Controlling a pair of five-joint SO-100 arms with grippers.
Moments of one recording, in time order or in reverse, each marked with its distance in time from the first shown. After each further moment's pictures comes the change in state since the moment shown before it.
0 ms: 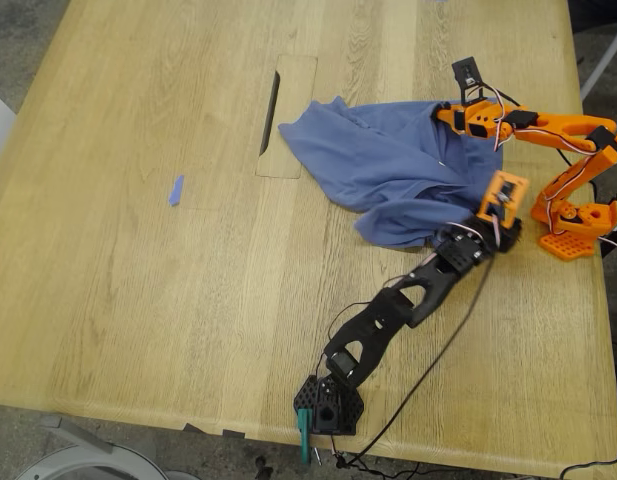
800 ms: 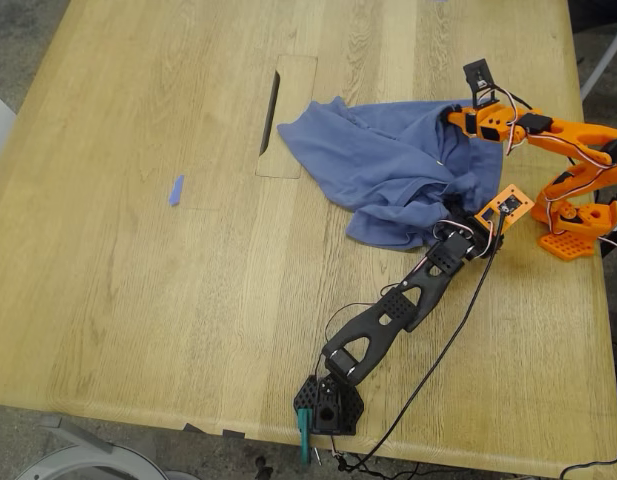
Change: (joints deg) arm 0 -7.5 -35.4 -58.7 32.6 23.0; arm 1 -0.3 12.7 7.1 6.6 -0.4
